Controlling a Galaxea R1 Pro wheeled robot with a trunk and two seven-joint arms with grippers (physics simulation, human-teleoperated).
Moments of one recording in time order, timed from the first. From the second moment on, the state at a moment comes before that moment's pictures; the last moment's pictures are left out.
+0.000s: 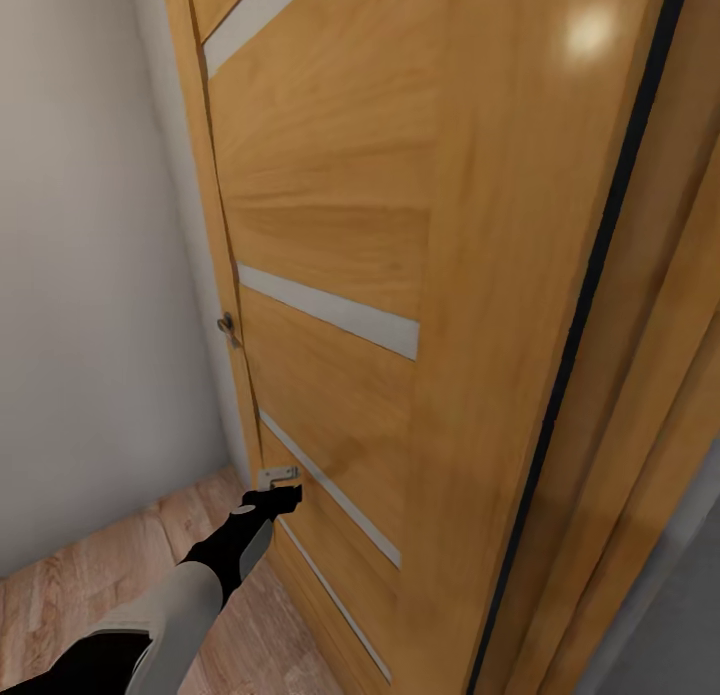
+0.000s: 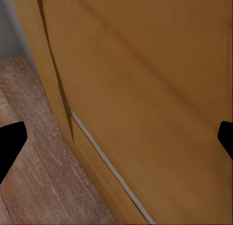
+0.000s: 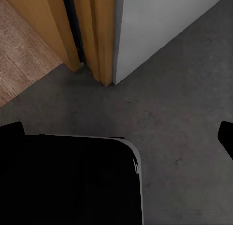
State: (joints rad) left arm -0.79 -0.10 0.03 -0.32 0.07 0.05 0.11; right arm 0.16 -0.02 0.00 0.06 0.00 -0.99 -0.03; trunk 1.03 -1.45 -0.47
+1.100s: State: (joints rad) left arm -0.79 -0.13 0.03 -0.30 0.07 0.02 0.10; right arm 0.16 -0.02 0.00 0.03 0.00 -0.98 -0.03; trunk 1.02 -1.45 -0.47
